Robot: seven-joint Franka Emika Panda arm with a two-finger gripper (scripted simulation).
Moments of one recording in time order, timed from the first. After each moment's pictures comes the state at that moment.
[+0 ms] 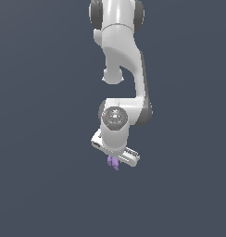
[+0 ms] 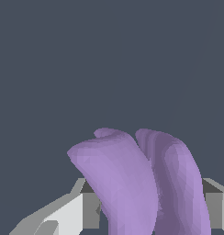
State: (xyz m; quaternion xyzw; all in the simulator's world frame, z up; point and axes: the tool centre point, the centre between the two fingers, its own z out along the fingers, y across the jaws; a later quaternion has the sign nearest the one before) arm 0.098 0.006 0.070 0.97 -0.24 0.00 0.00
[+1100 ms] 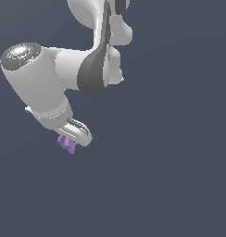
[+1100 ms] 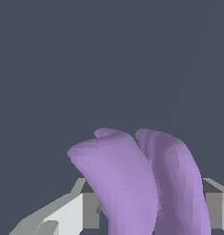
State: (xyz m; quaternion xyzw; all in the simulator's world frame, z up) arm 0.085 -0.159 0.226 0.97 -0.24 0.00 0.00
